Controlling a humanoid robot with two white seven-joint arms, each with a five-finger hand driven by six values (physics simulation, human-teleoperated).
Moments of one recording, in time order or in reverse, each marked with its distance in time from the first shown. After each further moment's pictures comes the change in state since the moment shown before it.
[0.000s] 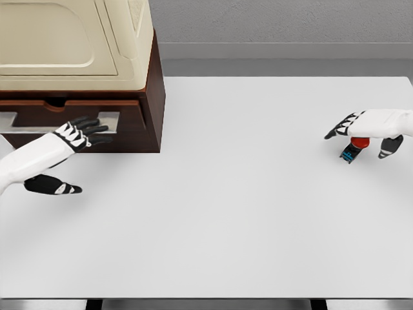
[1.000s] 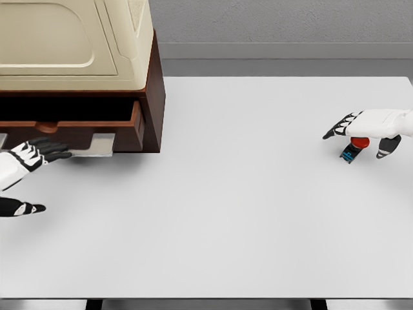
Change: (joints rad) left arm 0.313 -0.012 0.320 -0.009 0.042 -0.135 0.004; right arm 0.000 0.010 0.000 0.004 0.000 0.000 0.000
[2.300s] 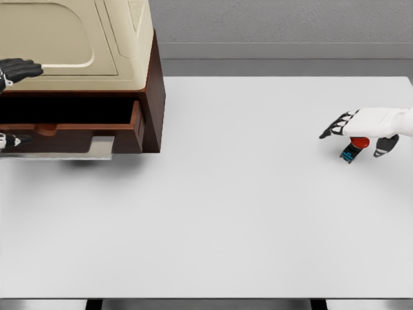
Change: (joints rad) left arm -0.327 -0.008 -0.030 0.014 0.115 0.011 -0.007; right arm 0.000 -0.013 -0.002 -0.050 -0.002 0.000 0.000
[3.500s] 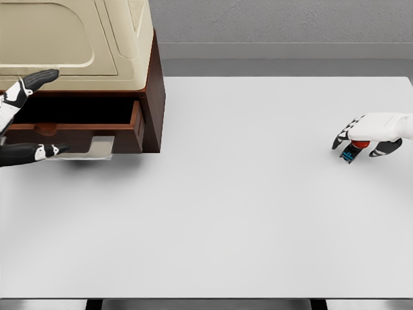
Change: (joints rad) left arm 0.011 -0.331 -0.003 0.002 0.018 0.000 -0.006; right arm 0.012 0.002 0.003 0.047 0.009 0.000 0.000
